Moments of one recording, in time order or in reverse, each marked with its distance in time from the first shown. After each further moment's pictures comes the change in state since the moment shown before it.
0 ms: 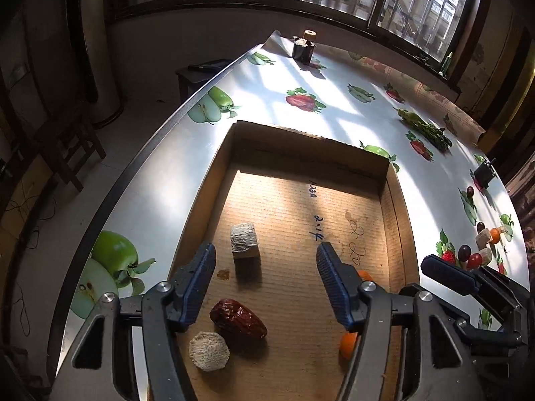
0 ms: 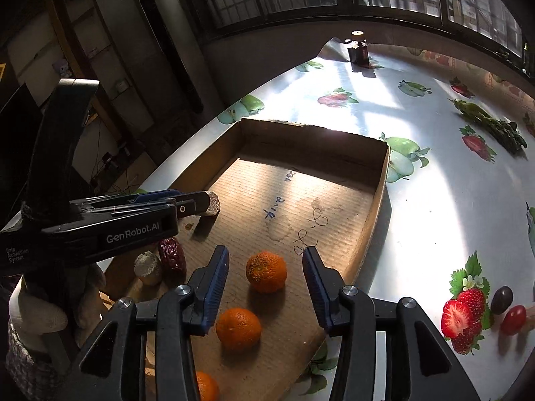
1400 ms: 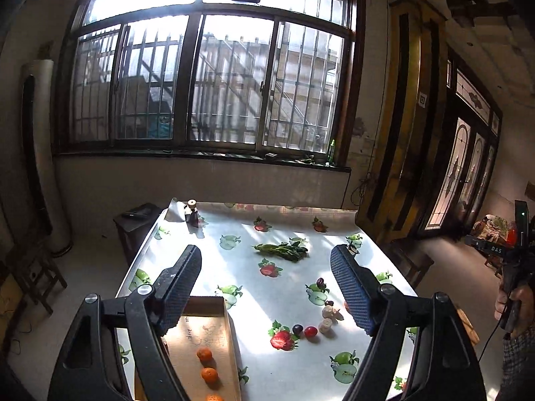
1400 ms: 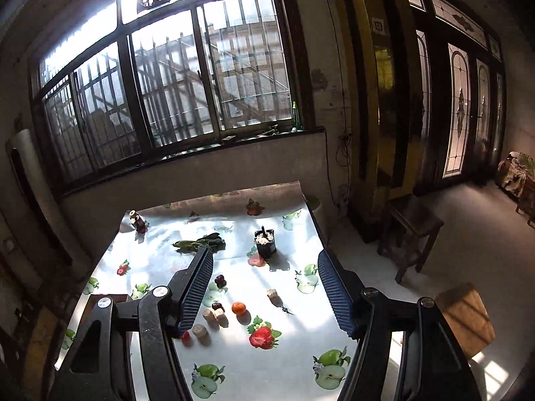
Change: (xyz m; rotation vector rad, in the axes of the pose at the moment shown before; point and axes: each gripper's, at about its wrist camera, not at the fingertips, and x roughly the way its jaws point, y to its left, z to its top) left arm -0.287 -0.163 0.042 0.246 -0.450 -0.267; right arm -0.475 -0.200 -0.034 0.400 -0.411 -0.616
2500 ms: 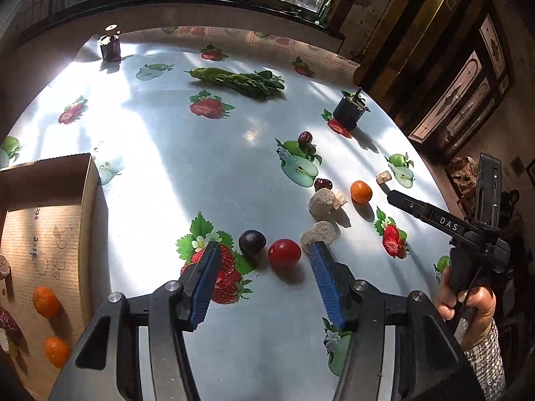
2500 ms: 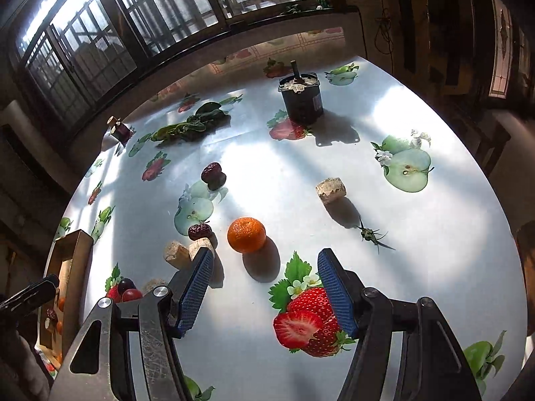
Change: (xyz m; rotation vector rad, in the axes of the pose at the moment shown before) left arm 0.282 -0.053 -0.182 -0.084 0.572 -0.164; right arm 0.281 0.016 -0.151 0.065 0.361 0.146
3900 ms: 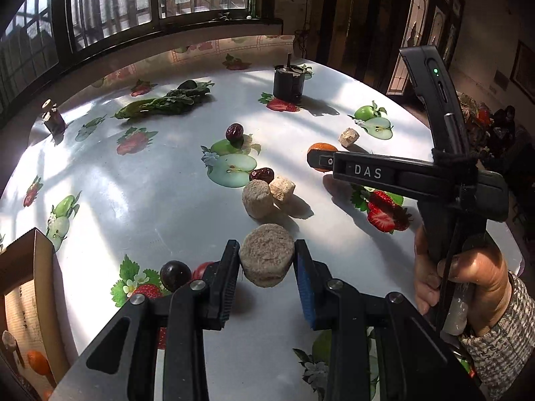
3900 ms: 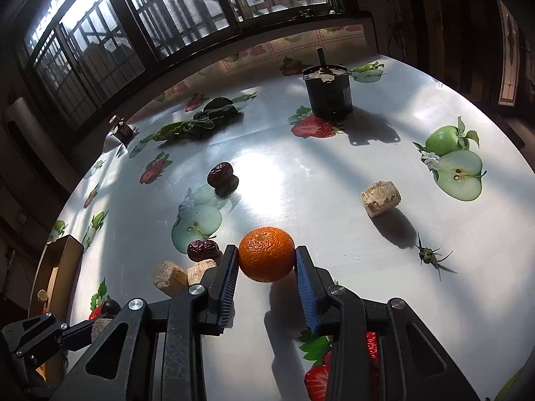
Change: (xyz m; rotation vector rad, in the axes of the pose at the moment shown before) left arm 0.041 -0.081 -0.016 0.332 -0.056 0.055; right arm 0.041 0.011 0.000 -0.026 -0.076 0.025
